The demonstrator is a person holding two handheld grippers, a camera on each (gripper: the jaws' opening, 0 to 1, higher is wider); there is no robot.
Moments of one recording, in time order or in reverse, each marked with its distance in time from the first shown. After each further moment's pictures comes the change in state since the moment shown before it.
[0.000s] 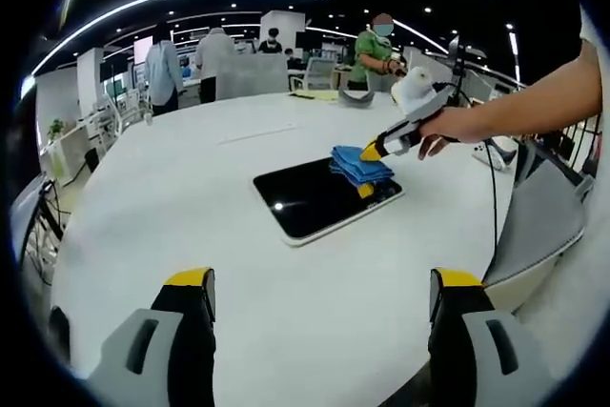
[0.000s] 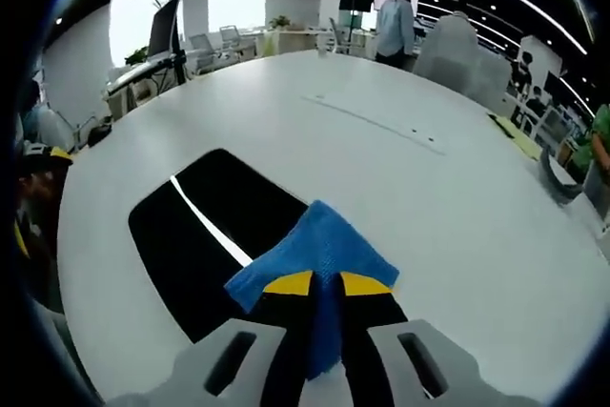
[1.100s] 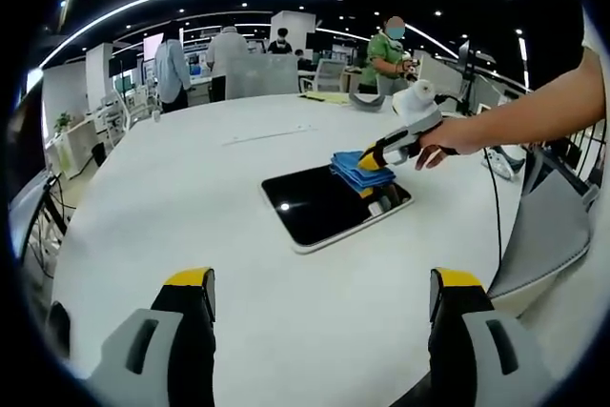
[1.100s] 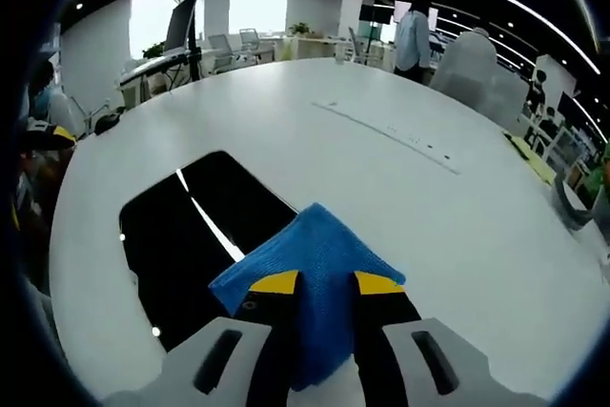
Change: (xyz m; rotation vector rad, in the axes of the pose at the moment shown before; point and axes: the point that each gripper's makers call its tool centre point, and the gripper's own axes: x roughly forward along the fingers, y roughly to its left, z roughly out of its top) left arm 0.004 0.006 0.006 -0.032 -0.005 0.033; right arm 0.019 -0.004 0.011 -0.072 -0.052 0.028
